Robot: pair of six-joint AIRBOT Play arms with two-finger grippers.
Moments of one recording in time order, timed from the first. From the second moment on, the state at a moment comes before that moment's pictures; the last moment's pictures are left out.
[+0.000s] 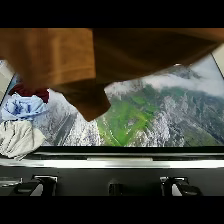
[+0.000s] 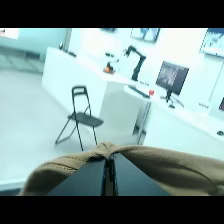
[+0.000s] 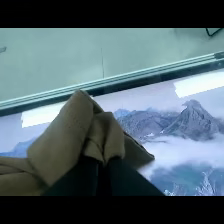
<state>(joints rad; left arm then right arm) 0.03 -0.73 1.69 0.79 -0.81 -1.36 -0.17 -0.78 1.71 -1.39 1.15 1.70</state>
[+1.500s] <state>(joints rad) 0.27 -1.52 1.25 0.89 -1.17 -1.41 -0.48 -1.53 1.36 -1.03 1.19 1.59</state>
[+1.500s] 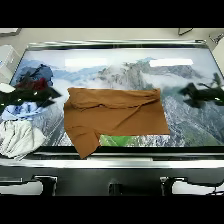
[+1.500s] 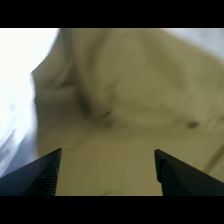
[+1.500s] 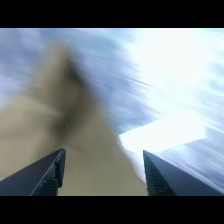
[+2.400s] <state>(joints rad) 0.22 -1.53 0.85 0.83 -1.10 -1.29 -0.59 -1.53 1.29 -1.24 1.57 1.53</state>
